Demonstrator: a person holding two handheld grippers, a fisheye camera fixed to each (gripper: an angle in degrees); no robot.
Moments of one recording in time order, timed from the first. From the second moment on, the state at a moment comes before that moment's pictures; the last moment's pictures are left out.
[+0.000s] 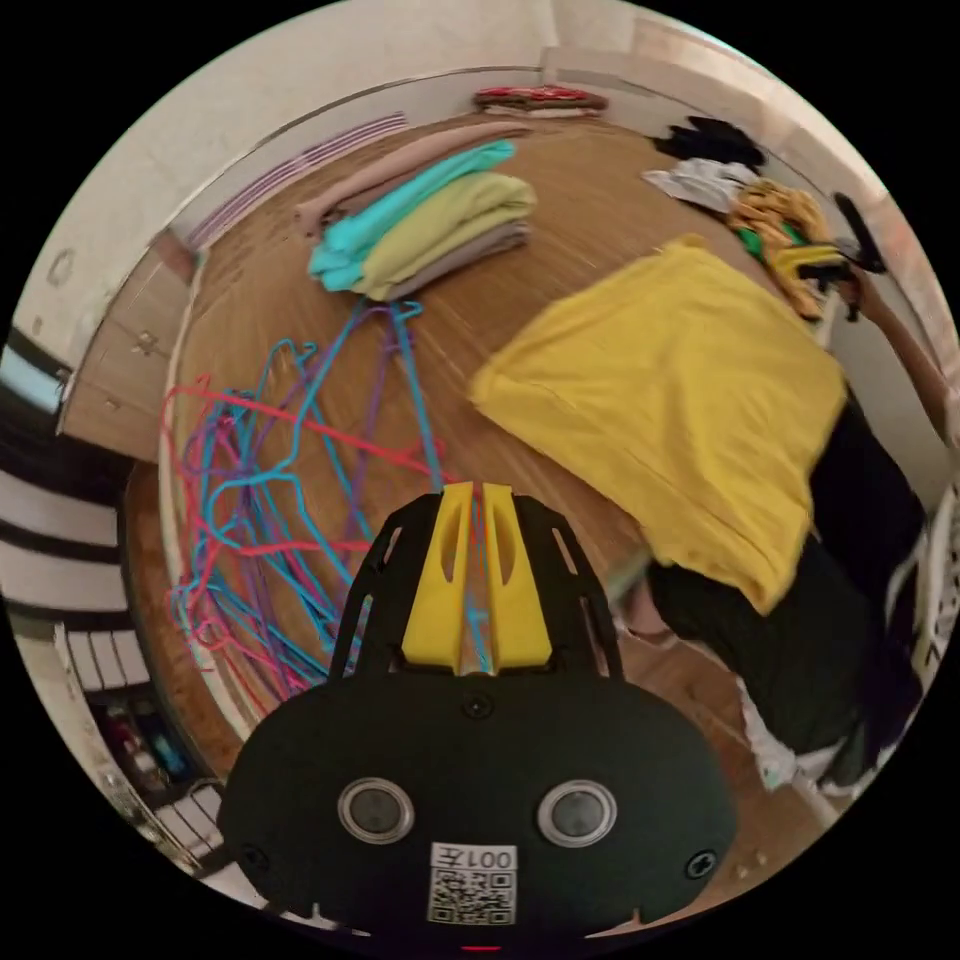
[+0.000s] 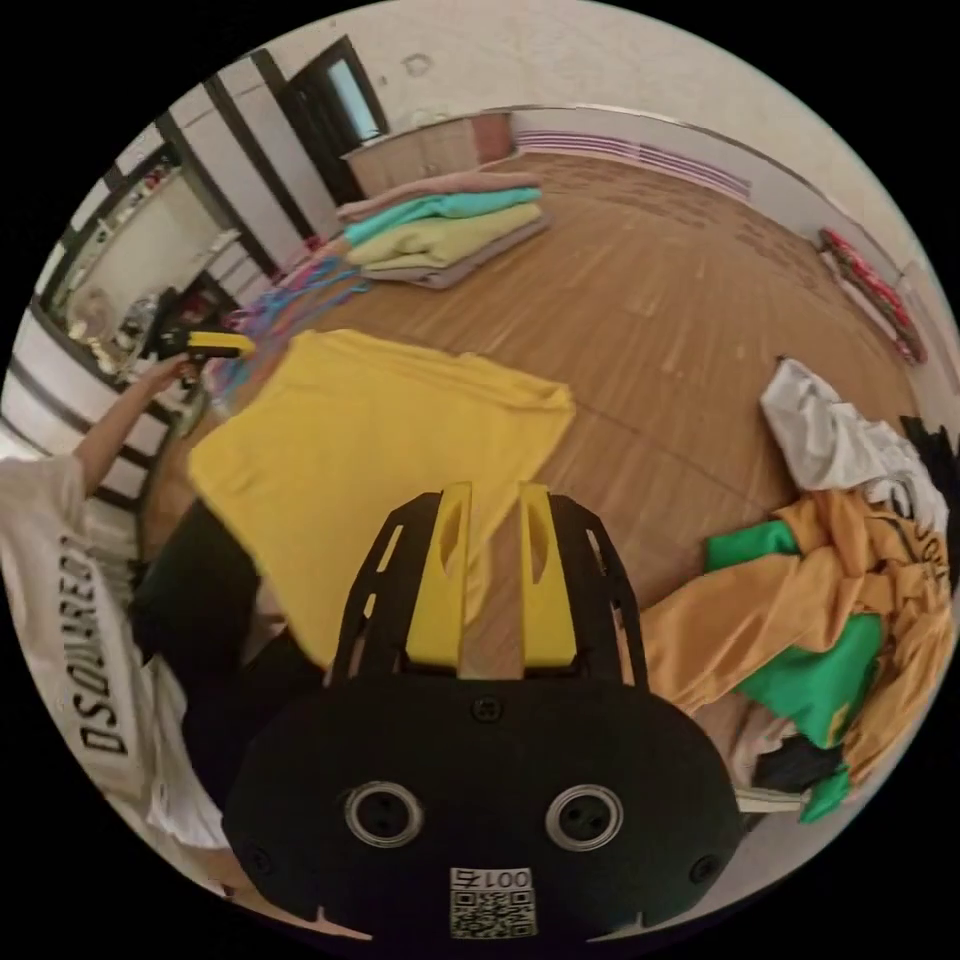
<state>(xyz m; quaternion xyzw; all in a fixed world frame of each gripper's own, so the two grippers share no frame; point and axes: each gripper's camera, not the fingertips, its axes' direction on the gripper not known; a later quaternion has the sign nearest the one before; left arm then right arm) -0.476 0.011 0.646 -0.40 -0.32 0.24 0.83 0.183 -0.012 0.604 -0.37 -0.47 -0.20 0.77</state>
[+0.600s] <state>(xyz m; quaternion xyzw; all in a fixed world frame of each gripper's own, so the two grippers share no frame) -0.468 0.104 0.626 -0.34 -0.16 0.16 0.91 0.267 0.023 0.527 -0.39 -0.51 -0.04 0.77</state>
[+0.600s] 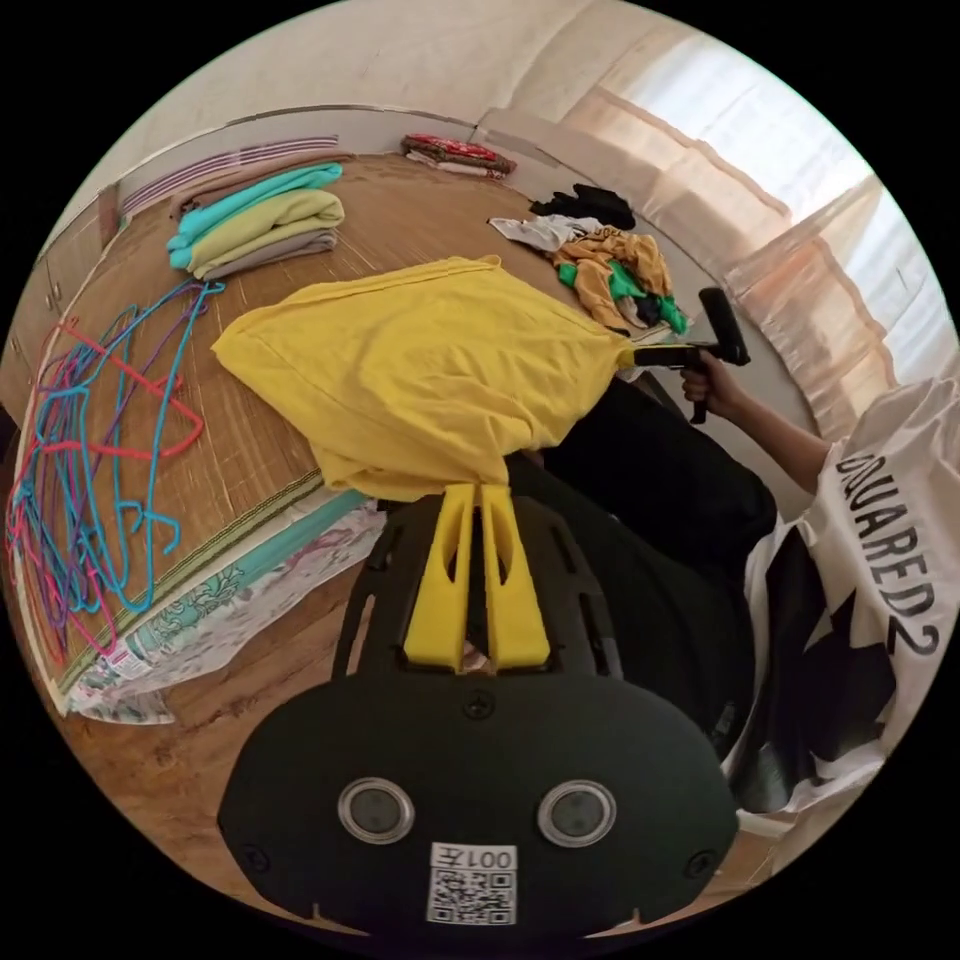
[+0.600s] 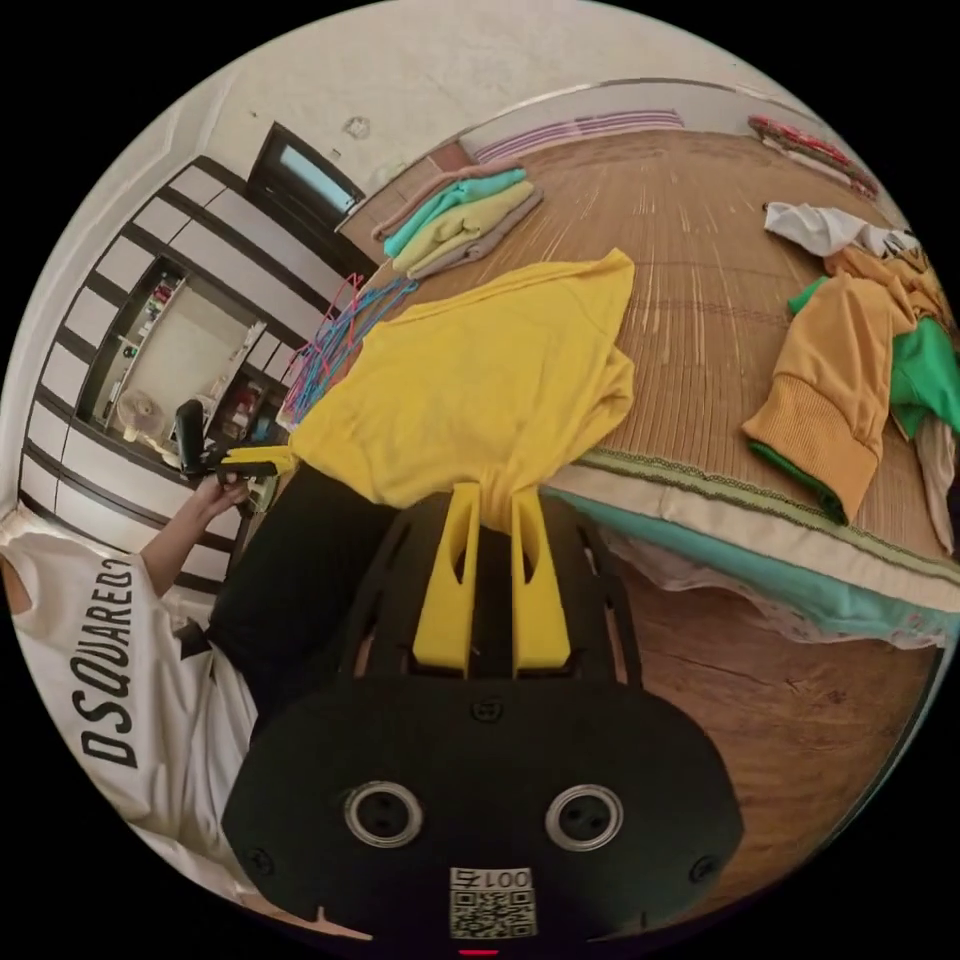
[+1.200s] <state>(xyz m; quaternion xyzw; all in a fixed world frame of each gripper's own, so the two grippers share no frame) -0.517 0.115 0.534 -0.24 -0.15 0.15 0.95 0.337 -0.017 0.490 -0.36 -0.49 -0.07 0.79</state>
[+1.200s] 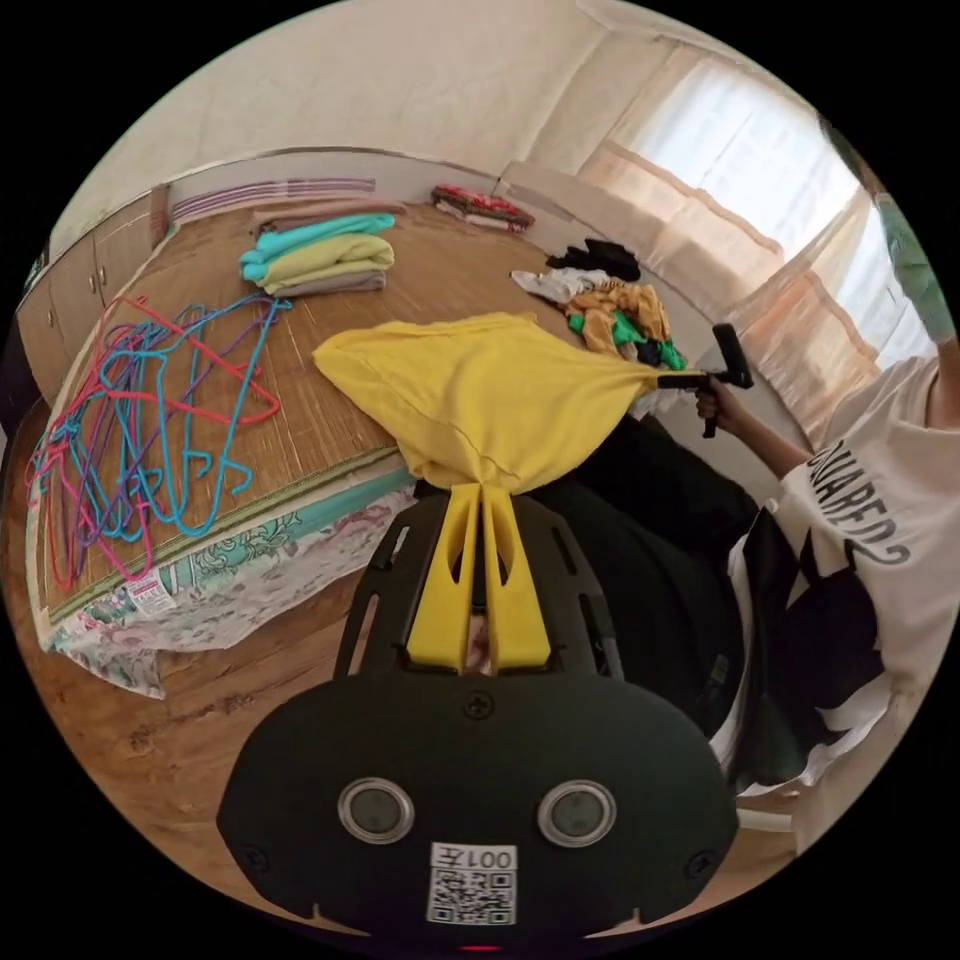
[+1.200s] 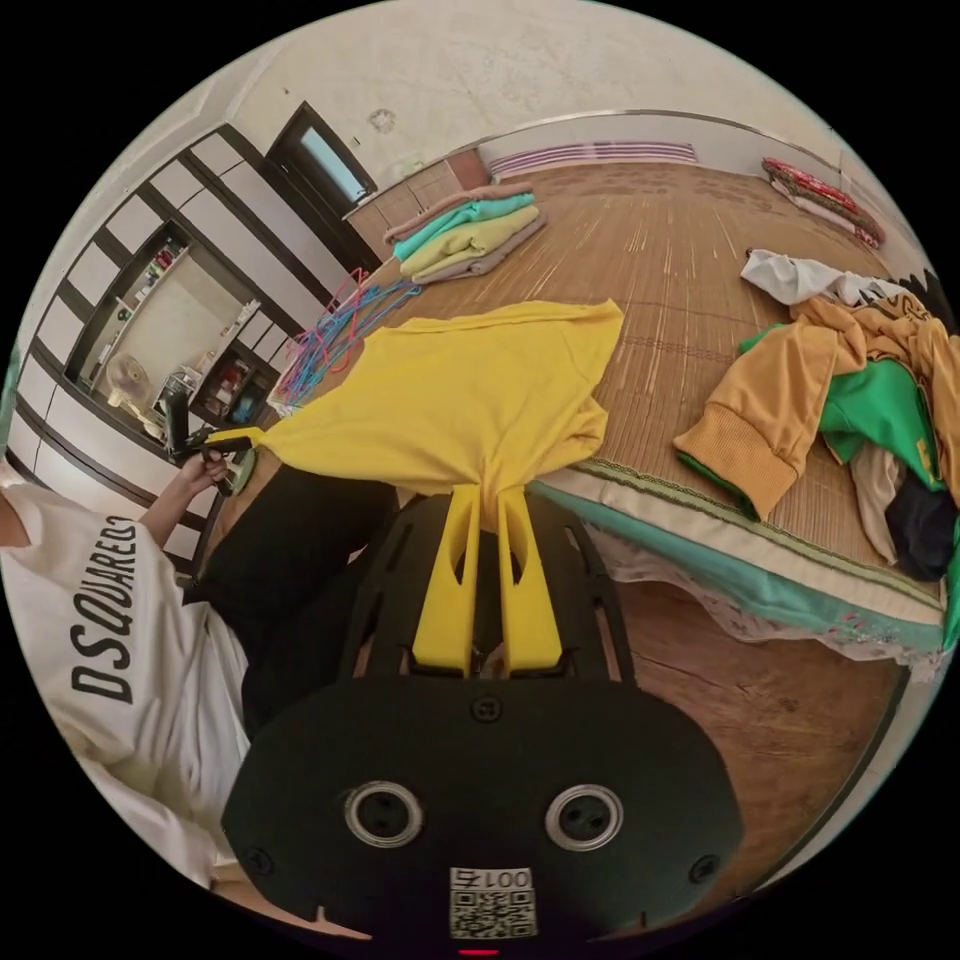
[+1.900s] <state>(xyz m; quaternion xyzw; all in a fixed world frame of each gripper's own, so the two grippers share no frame) -0.501 -0.181 0.616 -0.07 -0.19 0.32 0.92 0.319 -0.297 0.600 -0.13 -0.49 -0.07 0.86</state>
